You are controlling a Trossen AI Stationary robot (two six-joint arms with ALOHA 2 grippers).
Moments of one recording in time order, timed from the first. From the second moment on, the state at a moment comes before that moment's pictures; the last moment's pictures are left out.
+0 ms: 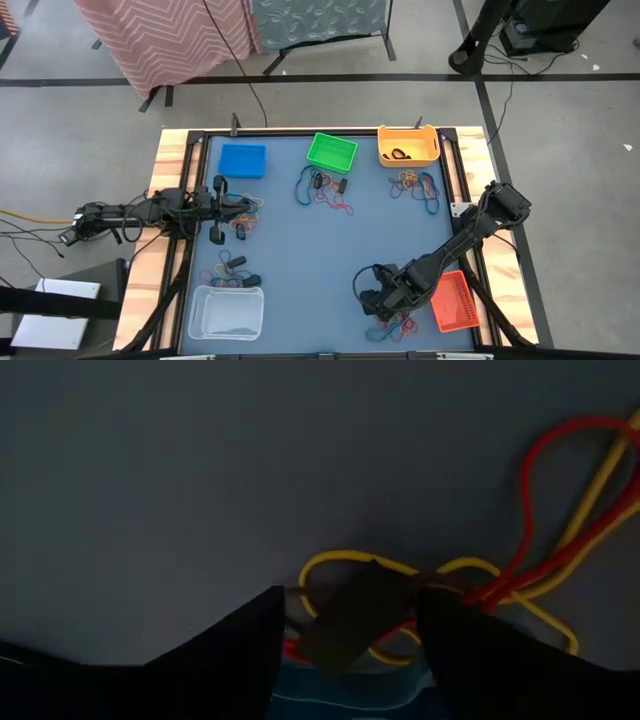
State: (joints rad) left arm 0.01 0.00 0.01 0.06 -0.03 0.02; right arm 0.65 1.80 1.09 -0.59 -0.12 2.07
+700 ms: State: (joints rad) left arm 0.01 0.00 0.01 0.06 -0.03 0.02; right arm 0.62 1.68 1.10 -0.61 -0.05 1.75
